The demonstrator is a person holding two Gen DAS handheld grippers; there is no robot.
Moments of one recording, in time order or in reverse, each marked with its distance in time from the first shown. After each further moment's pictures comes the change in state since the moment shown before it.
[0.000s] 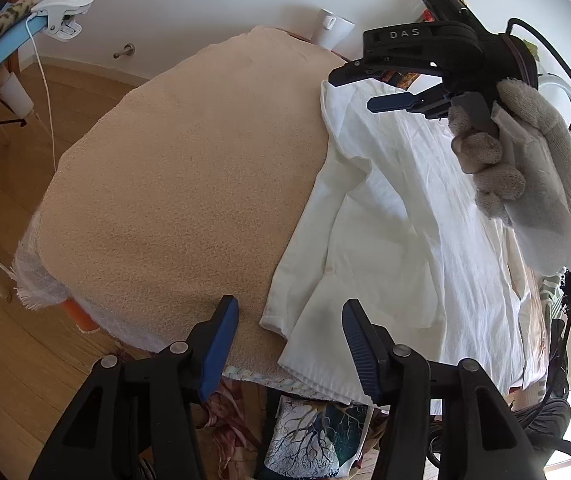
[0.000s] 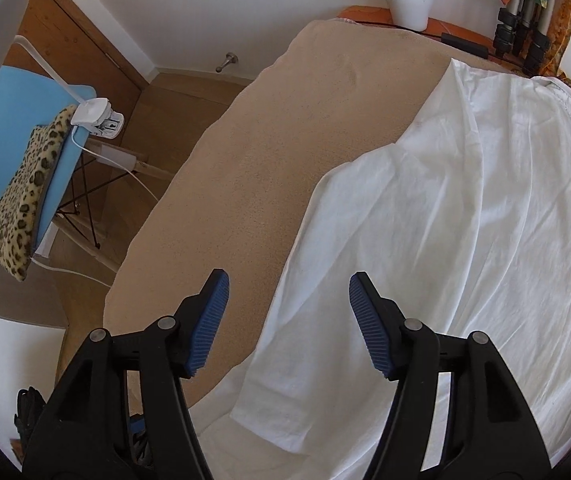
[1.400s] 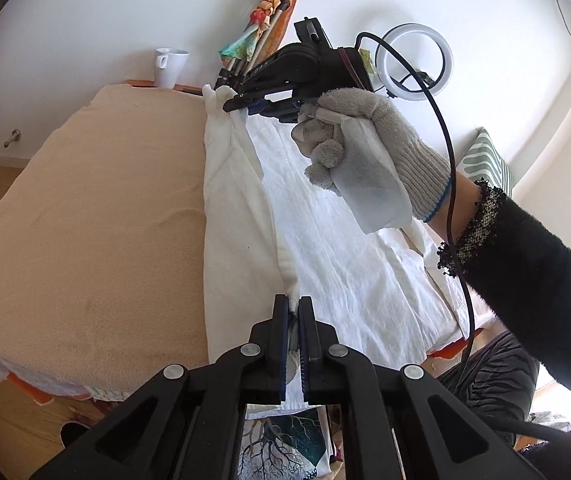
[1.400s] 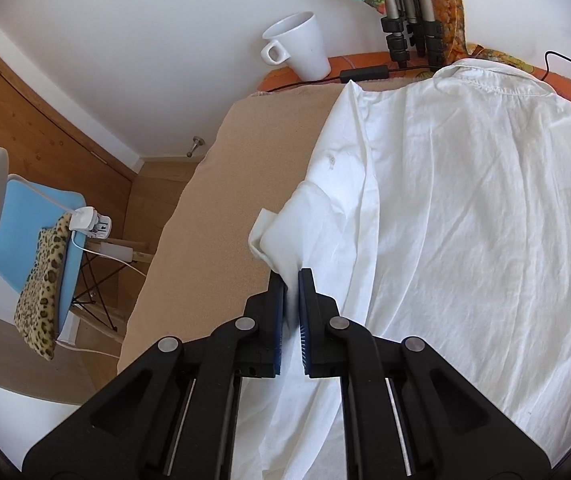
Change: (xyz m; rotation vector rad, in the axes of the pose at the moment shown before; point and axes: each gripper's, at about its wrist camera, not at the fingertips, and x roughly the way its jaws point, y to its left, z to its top) left arm -0.031 -0.115 -0.012 0.342 -0.055 -0.256; right arm -0.055 -0.106 -0.012 0.265 -0.239 0.103
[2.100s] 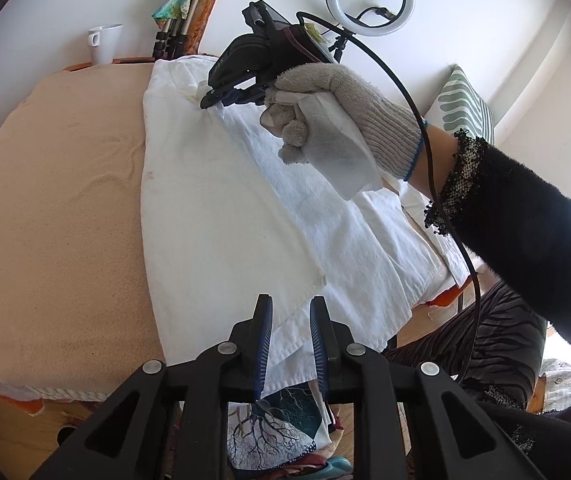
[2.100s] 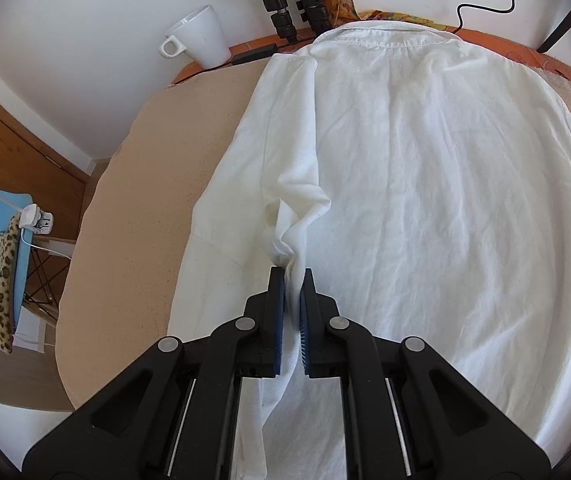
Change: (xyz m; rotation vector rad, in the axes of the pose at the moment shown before) left arm 0.041 -0.041 -0.019 0.122 0.145 -0.040; right arm -0.007 -0.097 -0.022 0.038 0.028 -0.161
